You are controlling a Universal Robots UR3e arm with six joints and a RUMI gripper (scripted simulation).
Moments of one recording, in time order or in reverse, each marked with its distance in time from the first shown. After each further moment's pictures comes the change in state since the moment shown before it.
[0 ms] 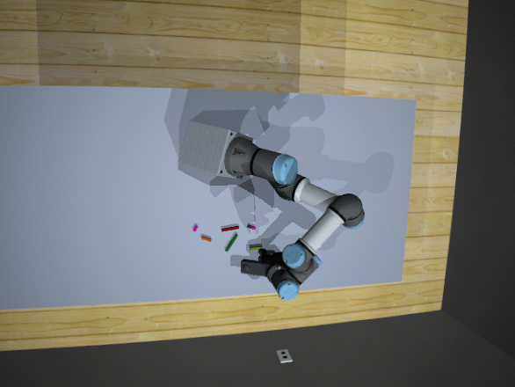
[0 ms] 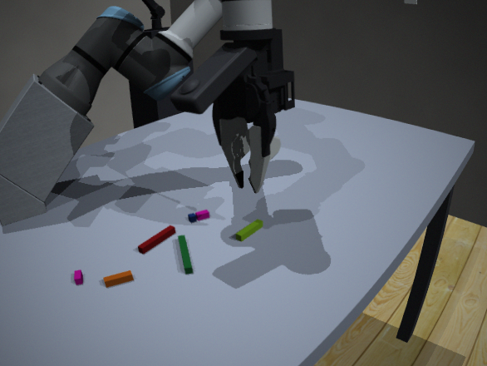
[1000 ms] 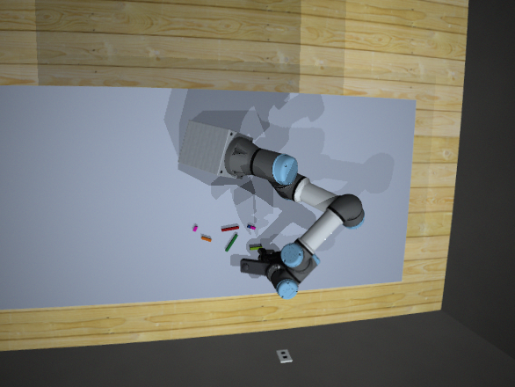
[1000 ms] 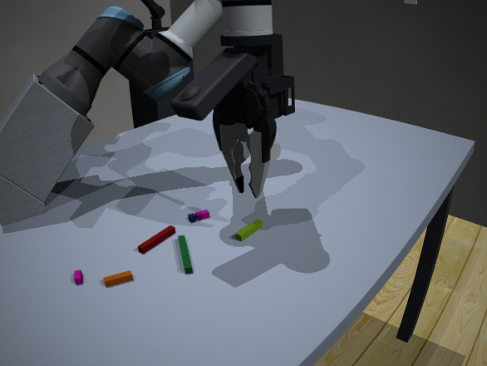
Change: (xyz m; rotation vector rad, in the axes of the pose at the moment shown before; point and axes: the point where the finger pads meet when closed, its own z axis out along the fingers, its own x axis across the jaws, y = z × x) arm 0.000 0.000 0.008 0.000 0.000 0.000
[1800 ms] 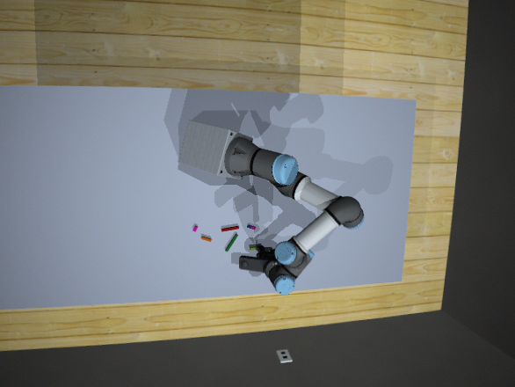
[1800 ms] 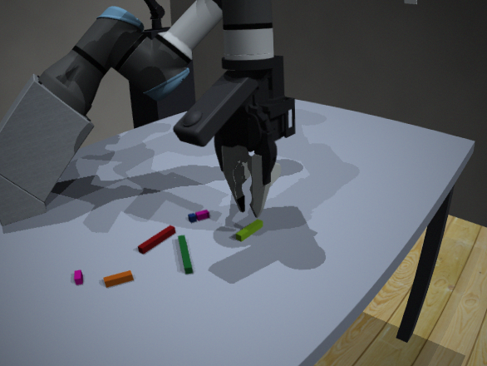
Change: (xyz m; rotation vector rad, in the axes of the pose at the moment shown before) arm 0.000 0.000 0.031 0.000 0.001 0.000
